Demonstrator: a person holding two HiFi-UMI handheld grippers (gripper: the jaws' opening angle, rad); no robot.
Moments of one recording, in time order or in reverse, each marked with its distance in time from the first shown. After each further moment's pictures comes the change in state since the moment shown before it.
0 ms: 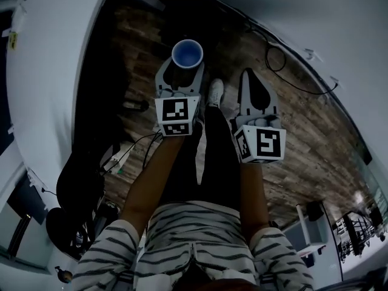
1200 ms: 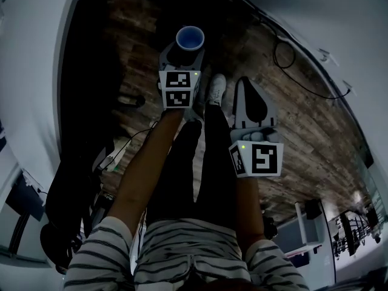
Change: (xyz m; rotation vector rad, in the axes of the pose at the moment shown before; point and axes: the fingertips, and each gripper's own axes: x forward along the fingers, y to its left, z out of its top) left arm 0.116 0.028 -0.116 -0.012 0.180 -0.016; right arm 0.028 0.000 -0.075 0.040 0.085 0.032
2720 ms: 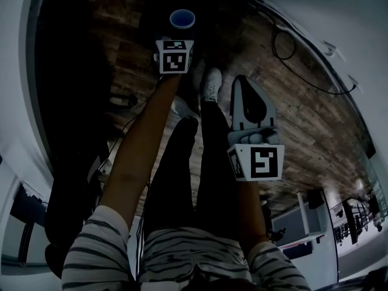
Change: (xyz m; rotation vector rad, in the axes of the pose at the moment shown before) left arm 0.138 0.032 -0.074 0.006 0.181 0.001; right arm 0.033 -0.028 -0.048 0.005 0.059 -0.012
